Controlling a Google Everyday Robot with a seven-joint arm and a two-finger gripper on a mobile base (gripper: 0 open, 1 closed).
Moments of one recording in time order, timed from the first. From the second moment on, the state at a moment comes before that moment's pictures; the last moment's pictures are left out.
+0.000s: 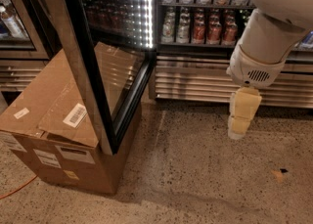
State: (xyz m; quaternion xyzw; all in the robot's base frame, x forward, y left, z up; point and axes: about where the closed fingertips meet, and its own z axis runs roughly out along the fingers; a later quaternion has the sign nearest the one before) arm 0.467 -0.183 0.868 -0.62 0.78 0.00 0.06
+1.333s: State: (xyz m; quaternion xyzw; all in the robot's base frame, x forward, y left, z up) arm 0.460 -0.159 0.847 -0.62 0.78 -0.07 0.08
